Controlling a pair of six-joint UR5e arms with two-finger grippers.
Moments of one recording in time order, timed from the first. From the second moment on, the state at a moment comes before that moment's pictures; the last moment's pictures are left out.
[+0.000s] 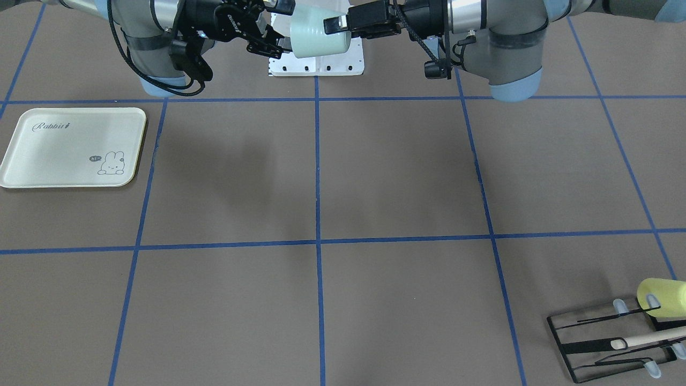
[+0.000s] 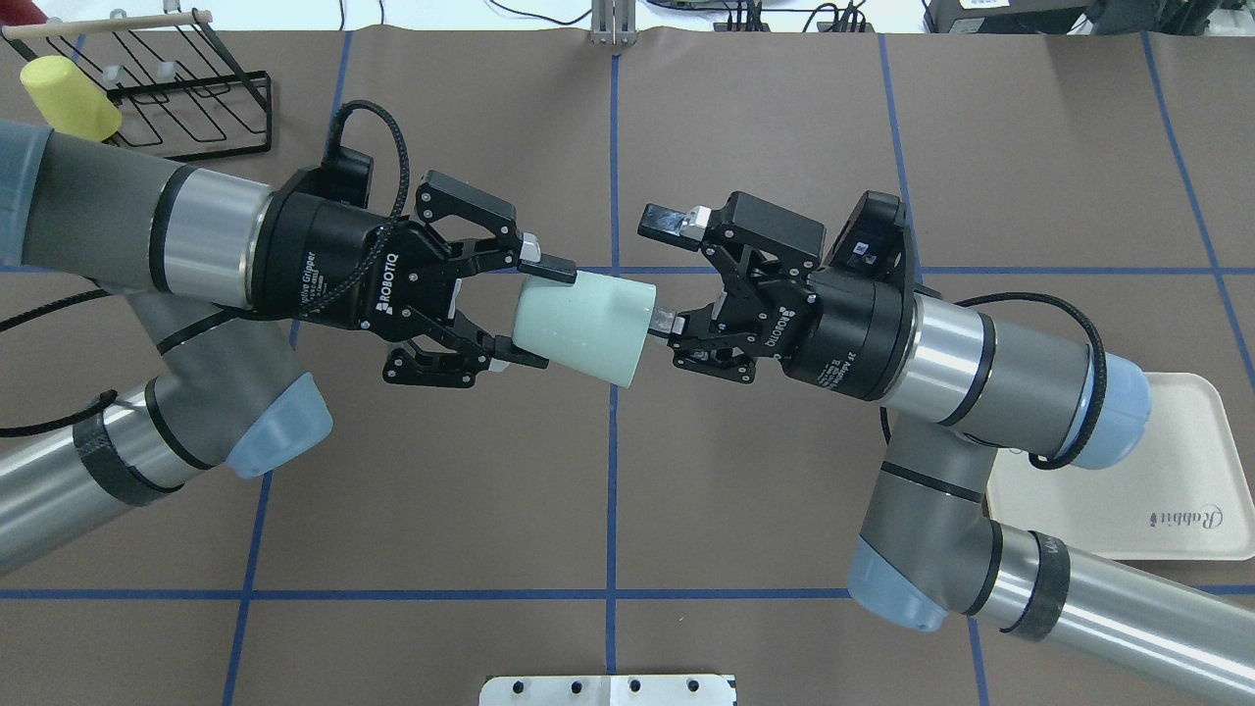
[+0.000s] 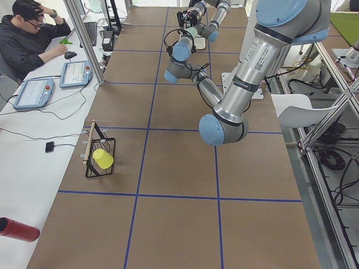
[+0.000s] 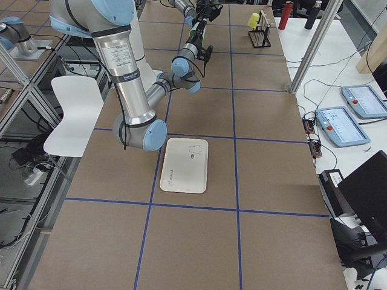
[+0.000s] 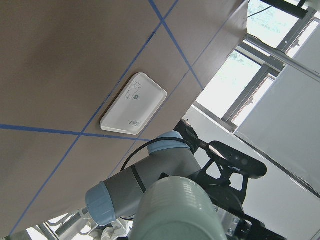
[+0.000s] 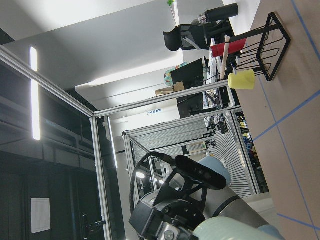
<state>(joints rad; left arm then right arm) -0.72 -2.12 -1.72 -3.07 -2.28 -2.60 0.48 -1.14 1.74 0.18 1.59 2.13</state>
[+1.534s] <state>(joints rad) -0.72 -2.14 -1.72 -3.08 -2.26 -2.54 0.48 -1.14 1.75 0.18 1.60 2.12</state>
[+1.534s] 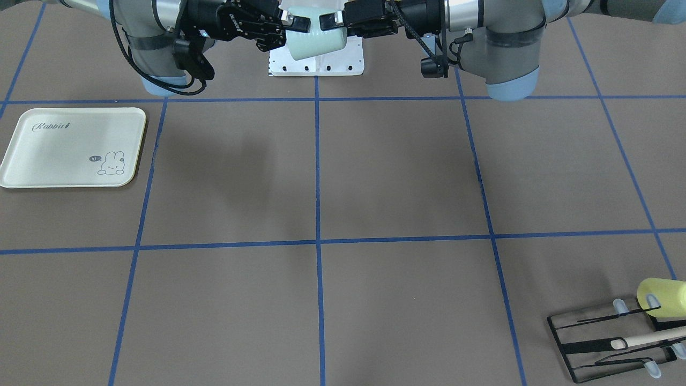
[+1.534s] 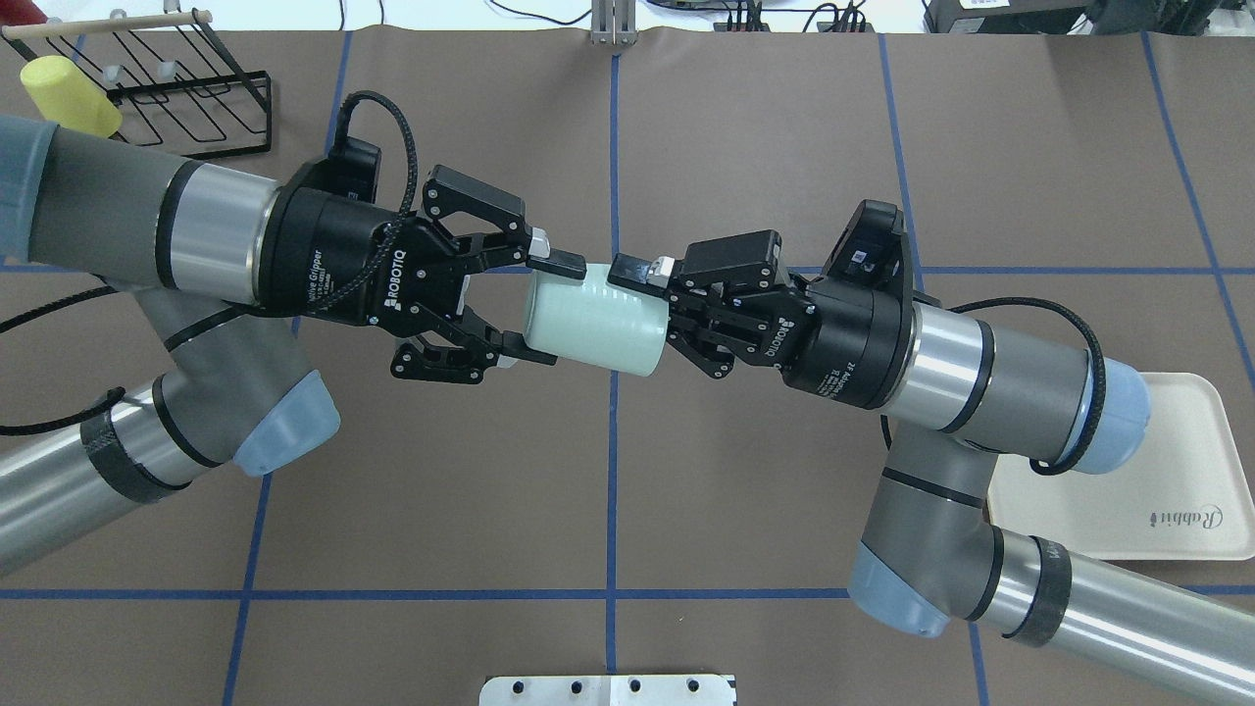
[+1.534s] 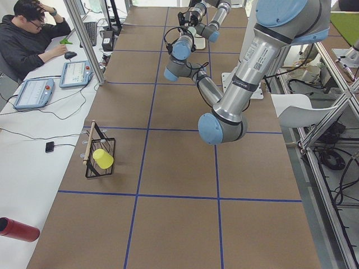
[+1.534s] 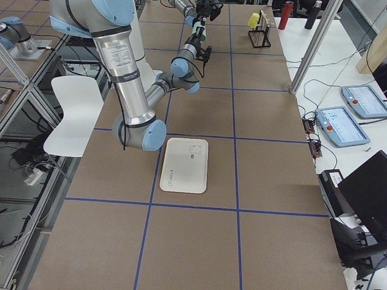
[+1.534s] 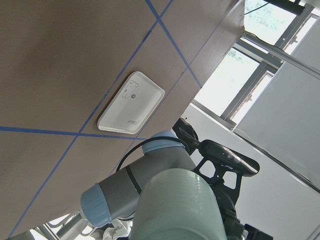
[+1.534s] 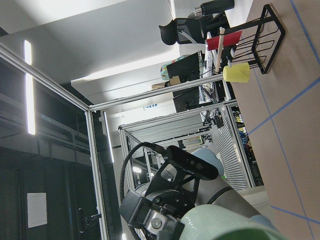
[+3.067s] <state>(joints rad) -0.76 -2.11 -1.71 -3.11 -2.21 -2.48 0.61 -1.19 1.68 0.28 1.59 2.14</state>
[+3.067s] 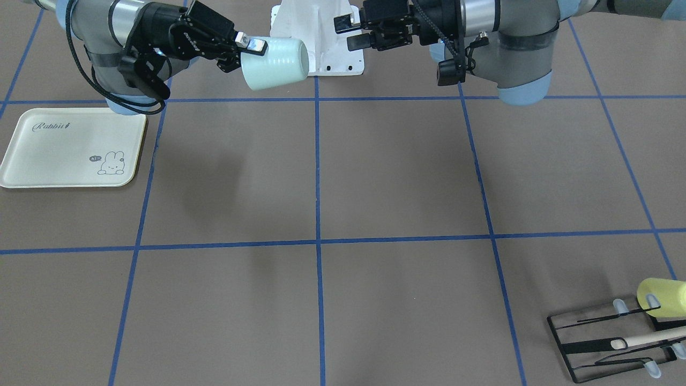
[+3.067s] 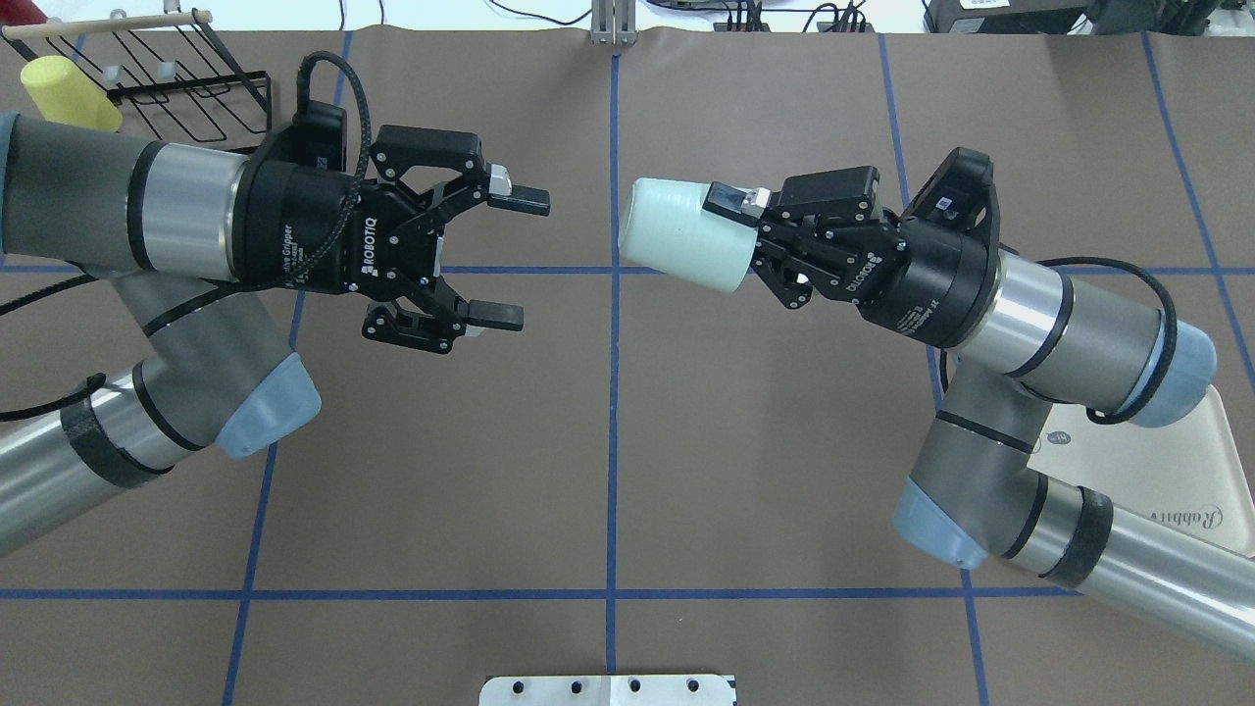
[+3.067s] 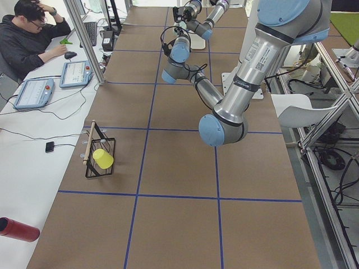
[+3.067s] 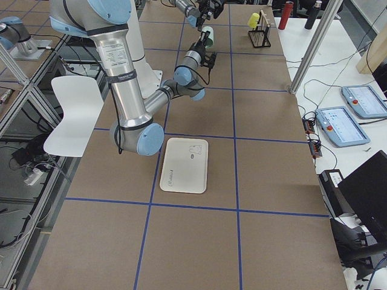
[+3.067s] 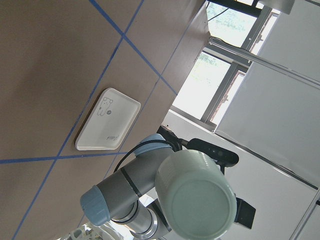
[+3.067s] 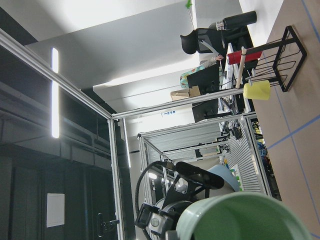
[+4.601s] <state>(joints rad) -1.20 -1.83 -1.72 -2.63 -2.45 -1.35 1.13 -1.21 1.64 -0.73 2.31 1.32</state>
